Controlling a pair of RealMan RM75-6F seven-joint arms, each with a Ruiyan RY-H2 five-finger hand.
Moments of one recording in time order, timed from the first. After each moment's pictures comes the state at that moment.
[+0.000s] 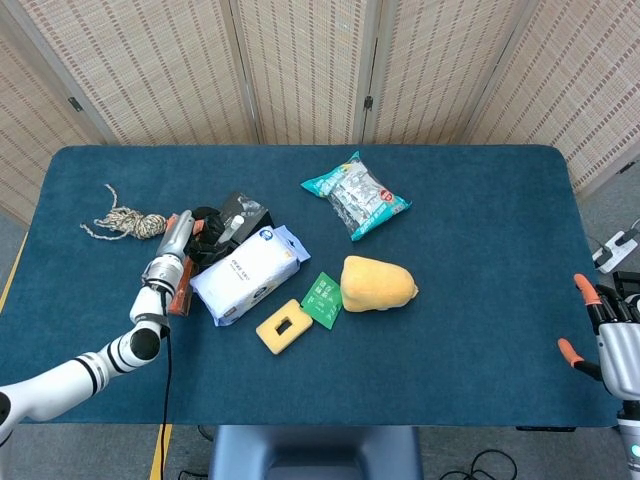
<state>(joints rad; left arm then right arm) -0.90 -1.57 -0.42 -1.12 0.61 0.67 -0.12 0.03 -1.06 0.09 -1.66 -1.49 1.54 -0.07</state>
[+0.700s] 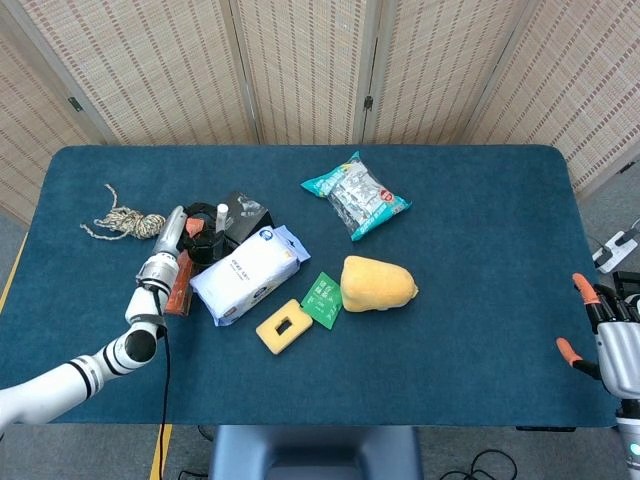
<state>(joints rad) -0.85 -1.55 -0.48 -1.18 0.64 0.71 -0.24 0.04 -1.07 0.09 -1.64 -1.49 1.54 -0.06</state>
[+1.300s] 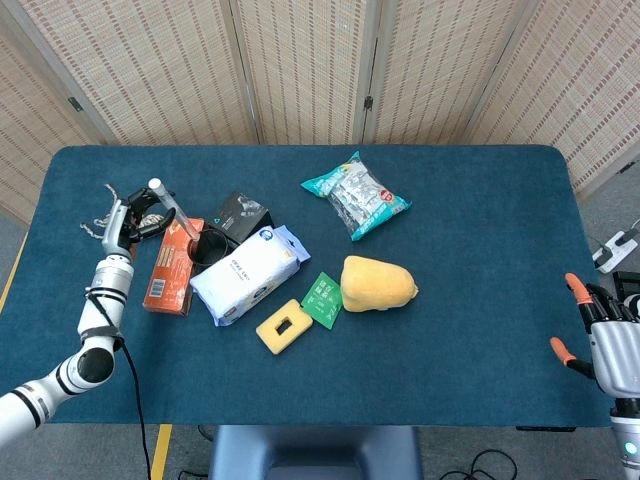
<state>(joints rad) -0.61 -1.43 -0.64 -1.36 0.84 0.78 -0.72 0.05 -1.09 0.09 -1.63 -1.51 1.54 -0.04</state>
